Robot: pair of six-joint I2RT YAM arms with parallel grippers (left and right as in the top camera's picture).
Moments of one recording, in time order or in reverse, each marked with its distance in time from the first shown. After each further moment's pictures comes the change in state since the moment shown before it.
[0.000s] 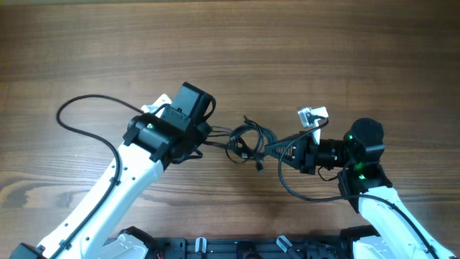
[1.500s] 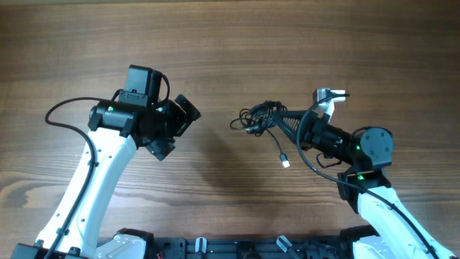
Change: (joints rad) left arm 0.313 0.035 -0.009 0.025 0.428 0.263; right arm 0.027 0.000 0.000 0.325 0.388 0.824
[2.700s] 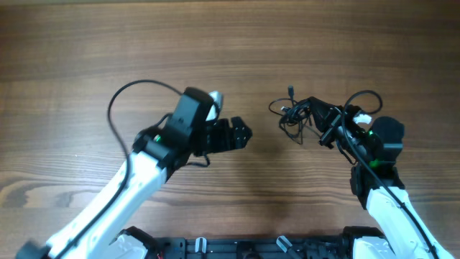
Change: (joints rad) left arm -0.336 -0.086 -0.212 0.457 0.044 0.259; right arm -0.212 0.000 0.000 -0.359 0.278 0.459
